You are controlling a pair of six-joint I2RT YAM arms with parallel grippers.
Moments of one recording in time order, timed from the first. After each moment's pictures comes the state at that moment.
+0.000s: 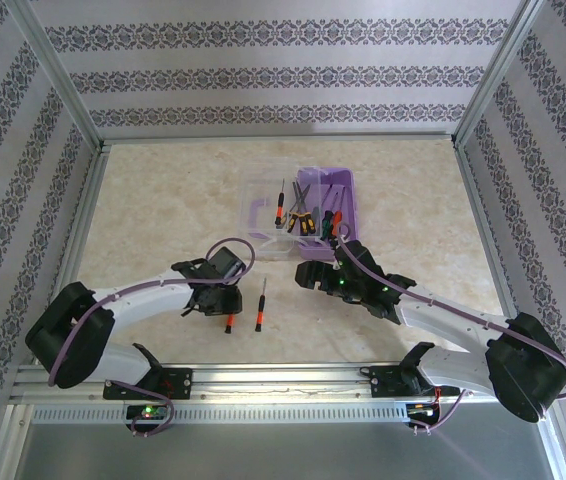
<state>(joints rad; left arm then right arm) -0.68 1.39 0.67 -0.57 0.05 -0.77 0.70 1.14 0.51 -0.10 -0.14 0.87</state>
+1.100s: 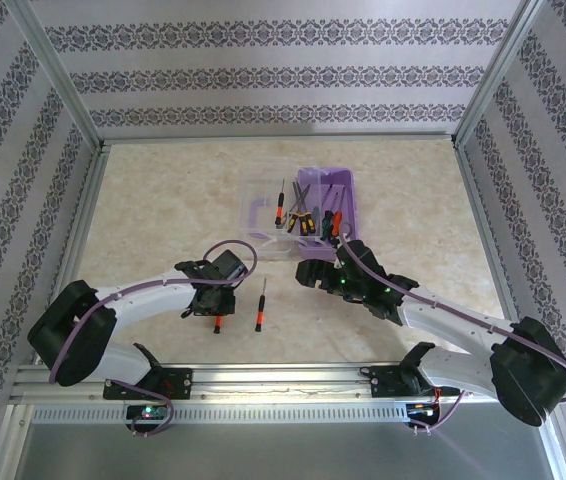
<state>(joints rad) -0.71 1.40 0.68 -0.66 -0.10 -0.74 0.70 1.11 0.51 -0.09 -0.13 0.87</state>
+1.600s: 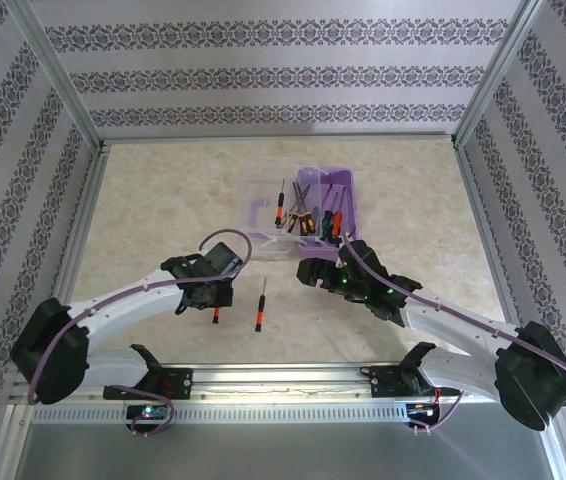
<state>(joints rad) -0.71 1.25 0.76 -0.77 -0.15 -0.71 0.70 1.08 0.51 -0.10 -0.12 0.87</state>
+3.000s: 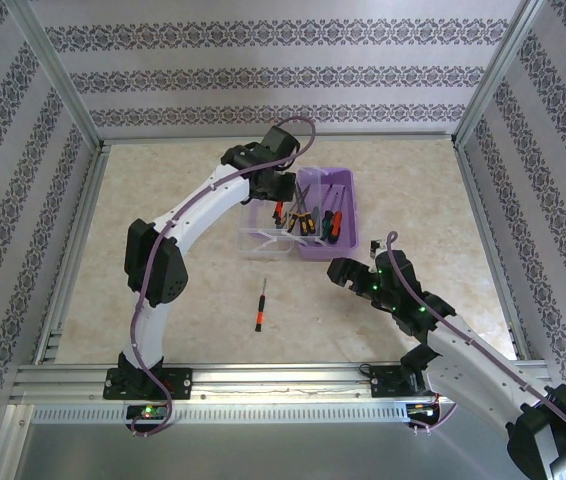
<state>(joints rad) -0.58 2.08 2.04 -1.00 -0.05 -0.39 0.51 0.76 0.37 -0.22 -0.13 0.86</state>
